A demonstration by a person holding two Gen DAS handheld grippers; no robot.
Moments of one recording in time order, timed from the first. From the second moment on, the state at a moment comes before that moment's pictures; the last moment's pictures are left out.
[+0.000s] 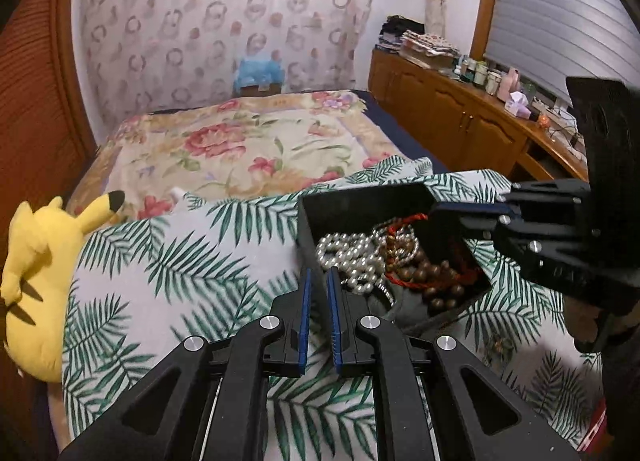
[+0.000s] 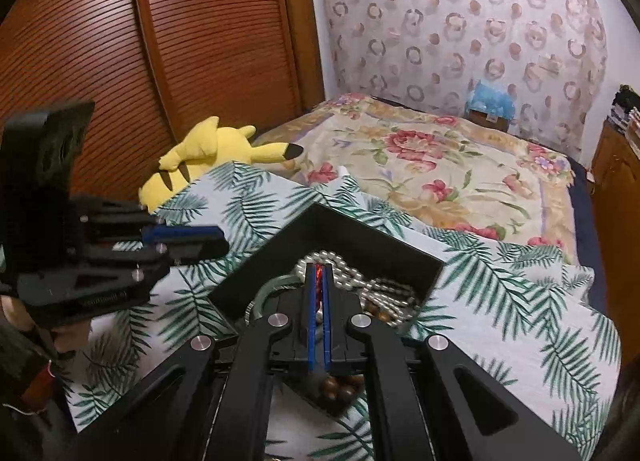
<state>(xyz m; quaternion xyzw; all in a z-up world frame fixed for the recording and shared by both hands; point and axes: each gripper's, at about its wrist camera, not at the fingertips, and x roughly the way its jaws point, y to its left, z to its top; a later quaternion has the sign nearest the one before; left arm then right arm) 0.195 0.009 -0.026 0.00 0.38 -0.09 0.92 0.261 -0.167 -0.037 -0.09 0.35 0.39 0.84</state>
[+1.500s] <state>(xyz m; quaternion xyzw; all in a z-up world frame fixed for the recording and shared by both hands) 0.033 -0.015 -0.074 0.01 0.39 -0.13 0.91 0.086 -0.272 -0.097 -0.08 0.35 0.27 0.89</state>
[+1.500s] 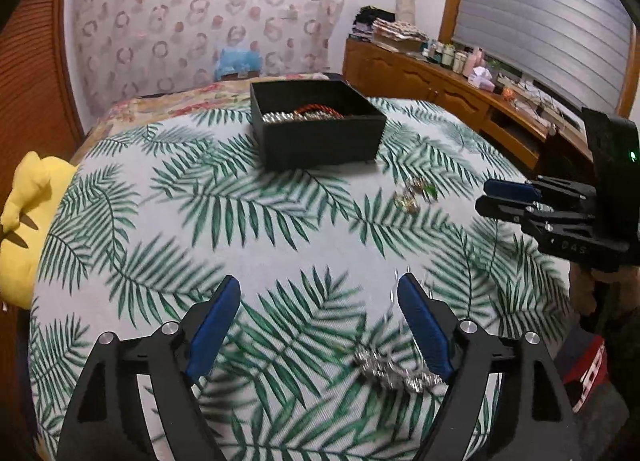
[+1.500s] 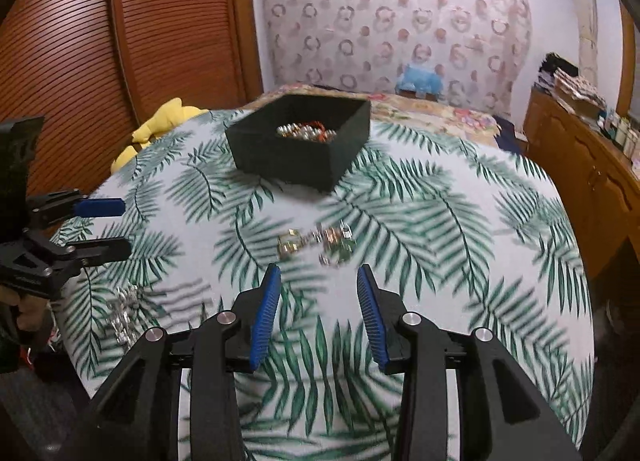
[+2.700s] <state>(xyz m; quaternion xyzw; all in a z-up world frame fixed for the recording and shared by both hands) 0.009 -0.065 -0.103 0.10 0.44 -0.18 0.88 0.079 -0.267 -0.116 -0.09 0.38 0.27 0.88</state>
